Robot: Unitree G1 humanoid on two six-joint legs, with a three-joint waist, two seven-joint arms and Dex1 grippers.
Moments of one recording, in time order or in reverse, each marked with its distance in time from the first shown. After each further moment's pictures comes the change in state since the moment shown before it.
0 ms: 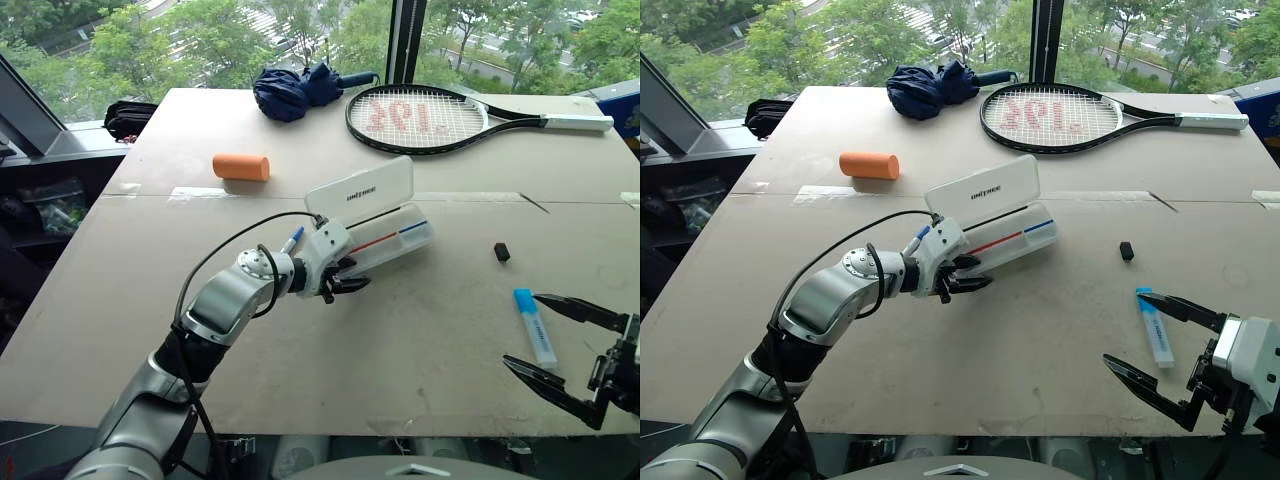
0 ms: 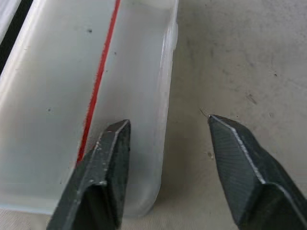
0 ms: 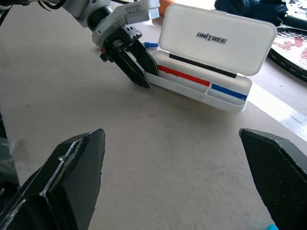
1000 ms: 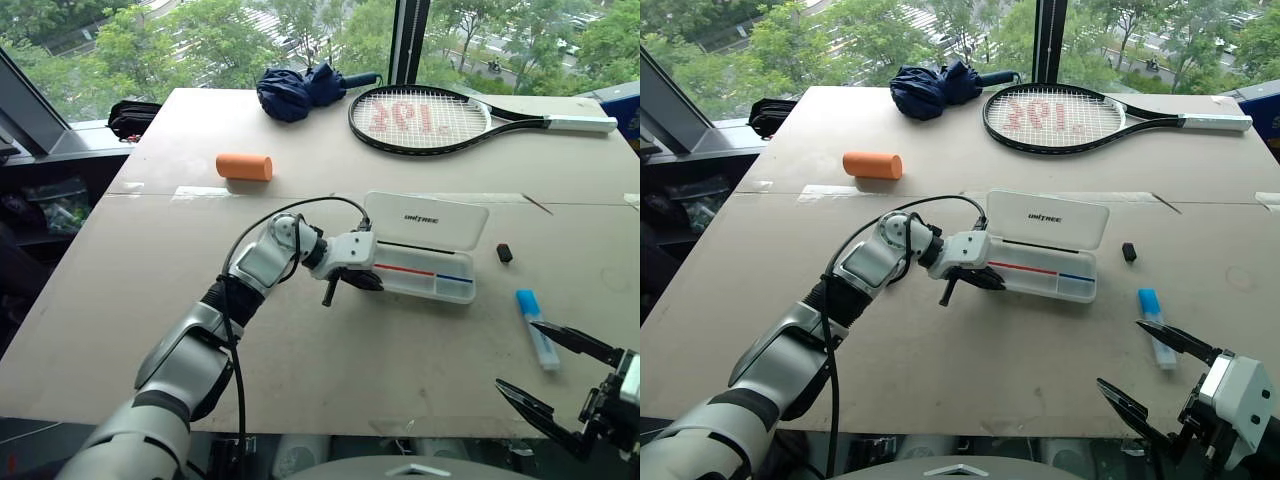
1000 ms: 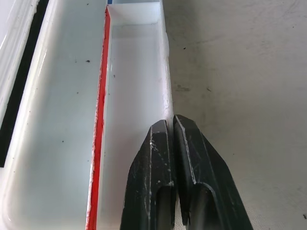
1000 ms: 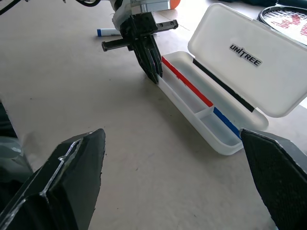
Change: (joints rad) left arm -0.285 -0.116 -0.130 0.593 0.294 -0.737 -0.634; right arm 0.182 0.146 0.078 -0.045 -0.116 -0.115 -0.035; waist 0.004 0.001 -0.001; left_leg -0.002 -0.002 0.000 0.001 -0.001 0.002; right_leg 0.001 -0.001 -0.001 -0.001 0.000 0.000
